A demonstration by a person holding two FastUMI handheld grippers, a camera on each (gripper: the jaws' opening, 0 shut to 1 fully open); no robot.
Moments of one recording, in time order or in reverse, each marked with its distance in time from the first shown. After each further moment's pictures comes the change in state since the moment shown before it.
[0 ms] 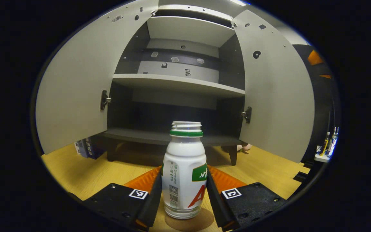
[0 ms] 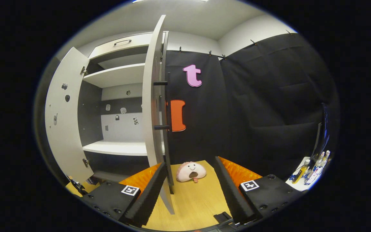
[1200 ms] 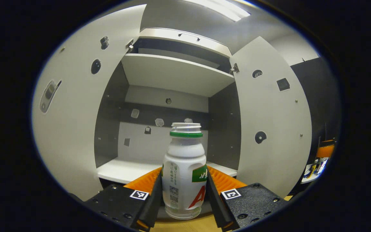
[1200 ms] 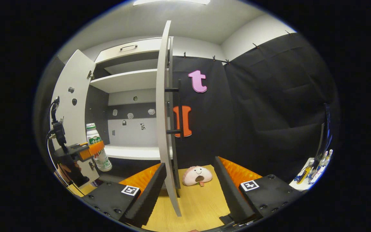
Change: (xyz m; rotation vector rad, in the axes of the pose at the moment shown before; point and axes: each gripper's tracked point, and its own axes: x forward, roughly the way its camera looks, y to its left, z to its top) left arm 0.024 -0.006 0.272 -0.016 -0.251 -0.170; right arm -0.009 0.019 0.013 -0.007 -0.063 0.052
